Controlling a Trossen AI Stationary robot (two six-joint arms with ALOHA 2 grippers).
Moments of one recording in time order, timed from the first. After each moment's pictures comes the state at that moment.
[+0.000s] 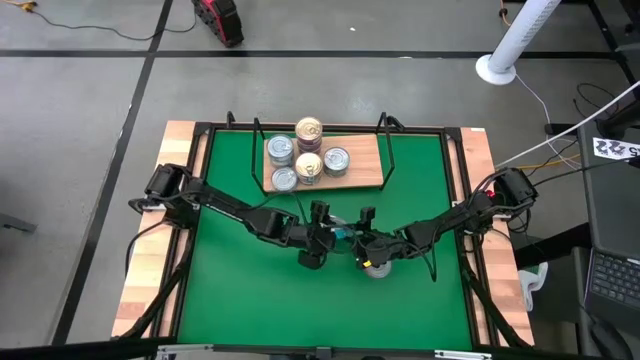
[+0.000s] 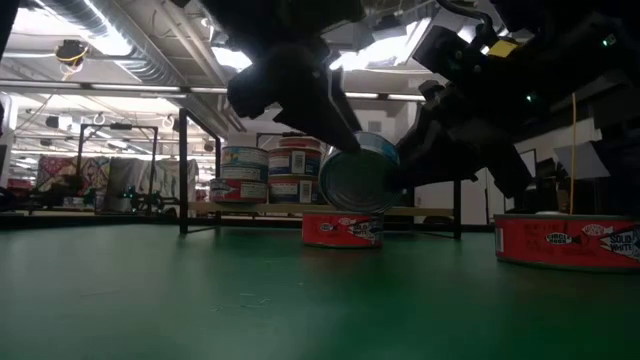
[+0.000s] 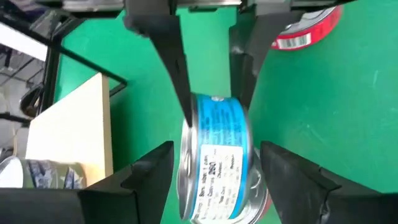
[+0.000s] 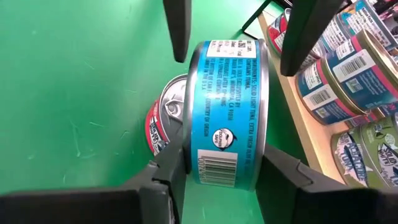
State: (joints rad) left arm -0.24 1.84 1.24 -0.25 -0.46 0.27; right arm 0.39 1.68 0.74 0.24 0.66 -0.16
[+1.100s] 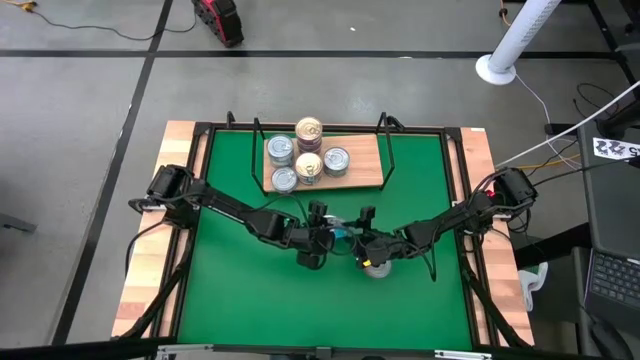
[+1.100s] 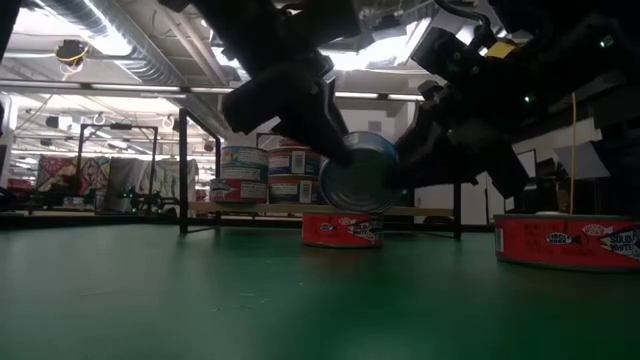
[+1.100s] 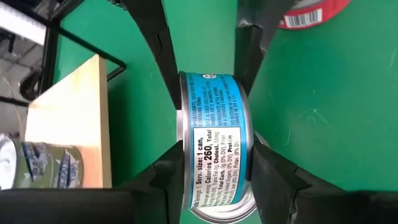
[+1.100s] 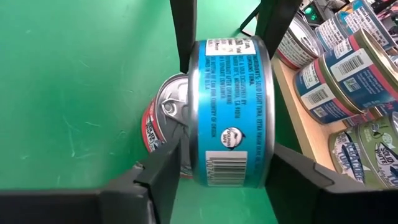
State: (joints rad) left arm -0.24 1.86 1.24 -0.28 -0.51 0.23; right arm 0.39 1.68 0.74 0.24 0.66 -0.16
